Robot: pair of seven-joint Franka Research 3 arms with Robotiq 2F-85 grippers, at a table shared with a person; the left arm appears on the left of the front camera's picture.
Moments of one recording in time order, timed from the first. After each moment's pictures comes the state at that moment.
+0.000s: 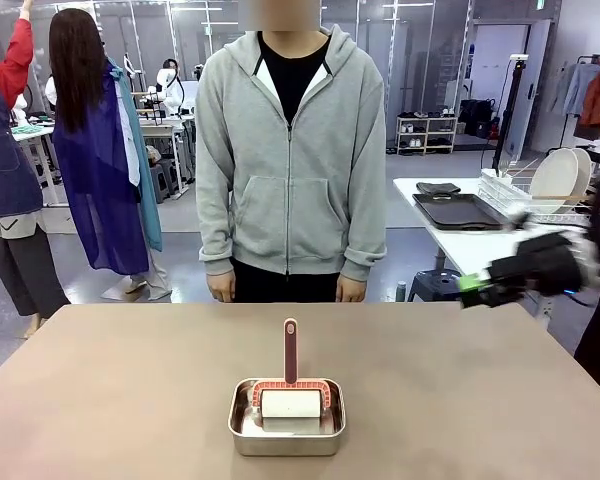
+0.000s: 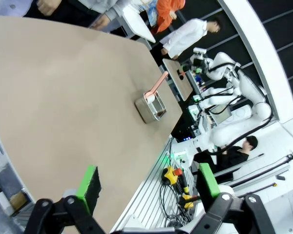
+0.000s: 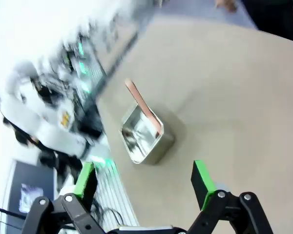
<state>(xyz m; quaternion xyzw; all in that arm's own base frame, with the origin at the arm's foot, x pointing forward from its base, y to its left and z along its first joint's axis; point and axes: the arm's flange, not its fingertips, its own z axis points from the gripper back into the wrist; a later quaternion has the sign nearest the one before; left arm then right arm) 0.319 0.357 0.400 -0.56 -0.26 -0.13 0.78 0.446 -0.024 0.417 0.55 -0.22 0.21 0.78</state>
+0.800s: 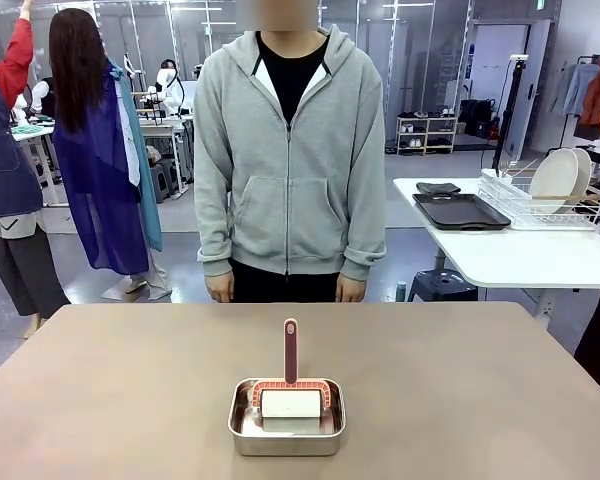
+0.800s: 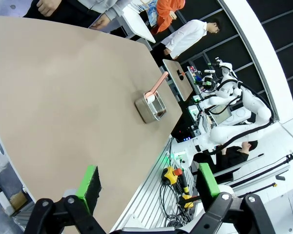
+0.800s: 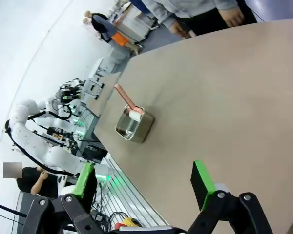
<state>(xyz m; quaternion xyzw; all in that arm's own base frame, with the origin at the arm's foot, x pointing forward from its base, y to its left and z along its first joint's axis) 0.318 0.357 0.400 -0.56 -0.26 -0.13 0.78 0.314 -0.209 0.417 0.53 -0.29 0.08 0.79</state>
